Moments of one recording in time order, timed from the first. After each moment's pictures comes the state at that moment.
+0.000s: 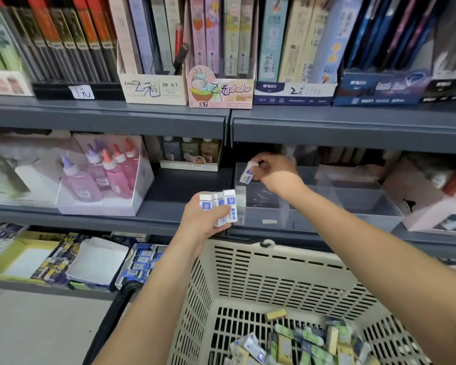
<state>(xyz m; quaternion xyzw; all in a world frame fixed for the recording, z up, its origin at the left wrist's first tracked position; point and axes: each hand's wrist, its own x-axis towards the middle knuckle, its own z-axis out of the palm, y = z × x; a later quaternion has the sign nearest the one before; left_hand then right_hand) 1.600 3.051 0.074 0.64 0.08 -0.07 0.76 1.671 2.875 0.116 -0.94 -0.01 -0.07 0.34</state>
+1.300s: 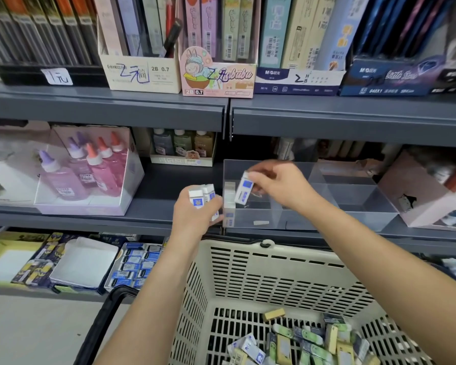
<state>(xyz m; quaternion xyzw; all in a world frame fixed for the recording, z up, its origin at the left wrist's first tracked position) 1.604 3.051 0.066 0.65 0.07 0.01 0.76 1.632 2.874 0.112 -0.88 -0.07 -0.04 0.47</state>
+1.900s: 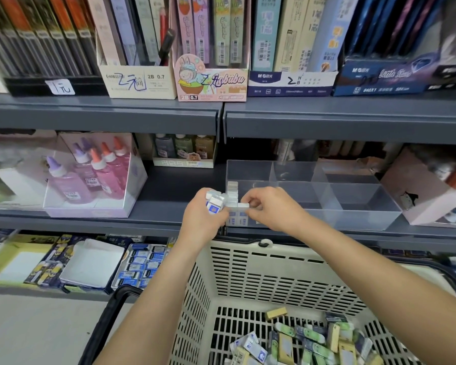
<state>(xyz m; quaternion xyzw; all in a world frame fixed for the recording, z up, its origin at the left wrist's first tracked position) 1.614 3.043 0.057 0.83 0.00 0.02 0.56 1.614 2.875 0.087 -0.96 -0.12 0.01 0.25</state>
